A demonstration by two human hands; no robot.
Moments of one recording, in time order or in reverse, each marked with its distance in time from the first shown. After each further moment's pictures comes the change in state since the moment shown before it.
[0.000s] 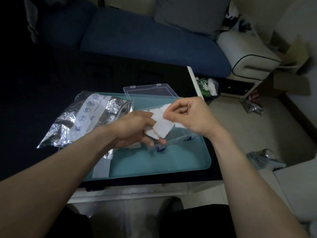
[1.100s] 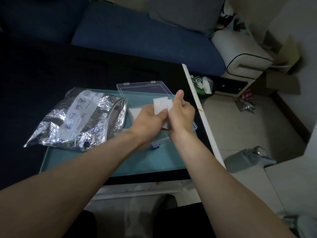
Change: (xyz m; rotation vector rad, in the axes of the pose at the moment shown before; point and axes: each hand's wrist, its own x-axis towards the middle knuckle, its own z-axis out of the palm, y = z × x) left_hand 0.037 -0.015 0.048 -0.033 0.385 0.252; right_hand 0.021 0.003 0.059 0.435 0.758 0.346
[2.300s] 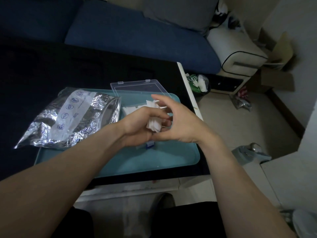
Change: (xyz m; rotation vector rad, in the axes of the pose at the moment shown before) left_hand 0.002 0.013 -0.013 -0.298 -0.535 -0.325; right_hand 0.007 -0.021 -0.066 -0.683 -0.874 -0.370
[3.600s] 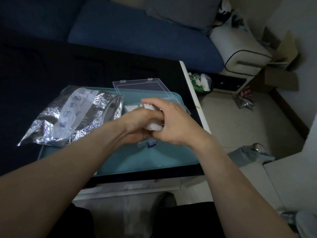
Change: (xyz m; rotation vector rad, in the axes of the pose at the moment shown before) left_hand -0.005 0.001 0.000 0.128 0.159 0.104; right_hand 0.006 -0.018 0.018 -0.251 0.071 -0.083
